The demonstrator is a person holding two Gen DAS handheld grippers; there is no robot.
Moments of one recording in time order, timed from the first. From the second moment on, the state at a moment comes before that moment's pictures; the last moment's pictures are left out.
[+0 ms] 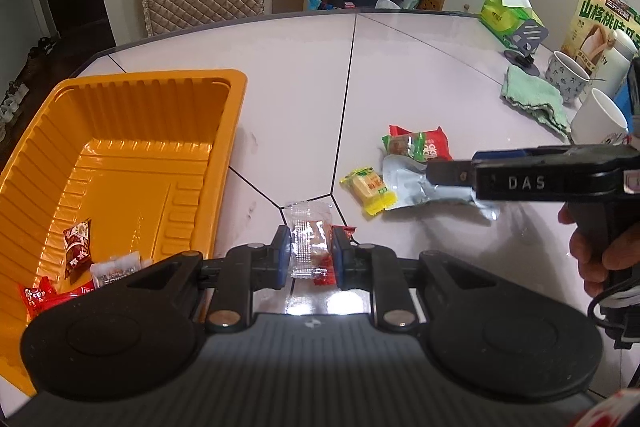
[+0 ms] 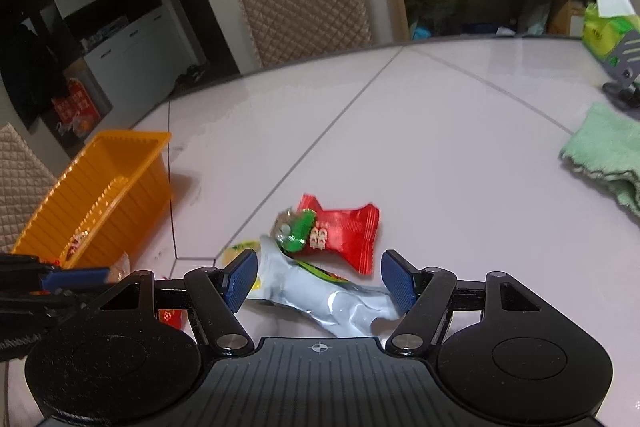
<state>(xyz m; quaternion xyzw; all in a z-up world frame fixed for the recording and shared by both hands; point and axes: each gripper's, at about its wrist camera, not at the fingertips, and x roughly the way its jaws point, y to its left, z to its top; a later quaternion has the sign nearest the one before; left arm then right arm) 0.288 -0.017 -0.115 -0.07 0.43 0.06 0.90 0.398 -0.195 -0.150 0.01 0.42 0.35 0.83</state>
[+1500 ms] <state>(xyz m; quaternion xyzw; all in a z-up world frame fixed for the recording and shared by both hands) 0.265 -0.016 -0.101 -0.08 0.42 0.06 0.90 0.329 -0.176 -0.134 -0.04 0.46 0.35 0.81</state>
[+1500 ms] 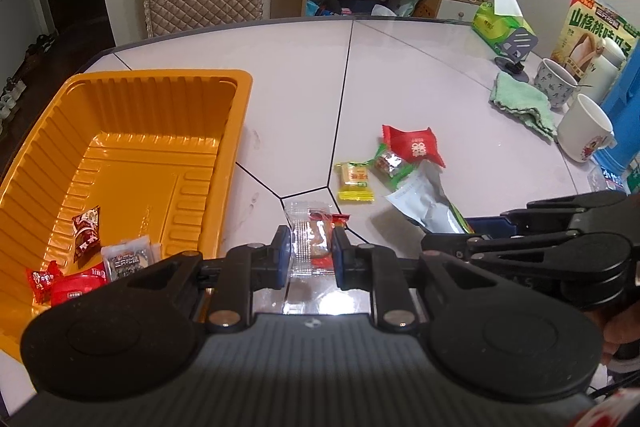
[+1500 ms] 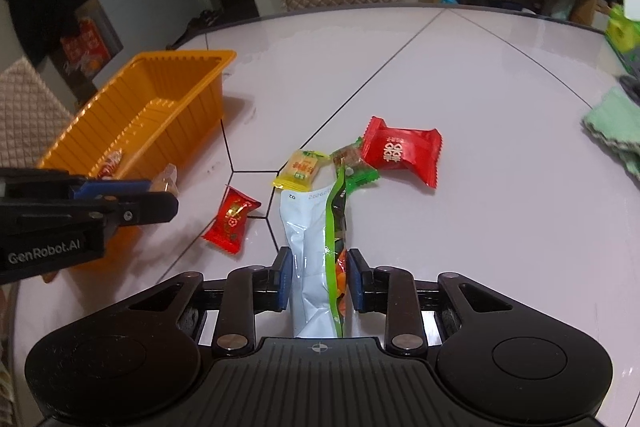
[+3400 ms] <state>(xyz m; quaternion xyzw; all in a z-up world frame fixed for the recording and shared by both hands) 0.177 0.127 -0.051 -0.11 0.38 0.15 0.91 0.261 -0.019 -0.064 0.06 0.47 0.41 0.78</state>
